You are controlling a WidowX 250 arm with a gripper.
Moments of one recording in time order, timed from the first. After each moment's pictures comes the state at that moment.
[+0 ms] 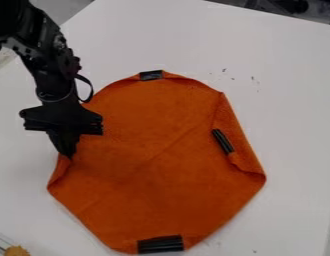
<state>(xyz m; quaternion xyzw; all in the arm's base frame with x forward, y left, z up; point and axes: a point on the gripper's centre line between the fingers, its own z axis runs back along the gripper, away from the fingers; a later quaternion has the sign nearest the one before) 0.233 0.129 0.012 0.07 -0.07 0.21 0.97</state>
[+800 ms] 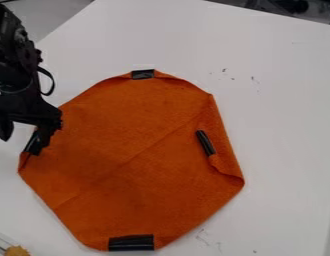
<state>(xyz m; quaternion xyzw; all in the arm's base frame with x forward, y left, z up) 0.214 0.180 0.032 0.14 -0.06 0.19 0.97</state>
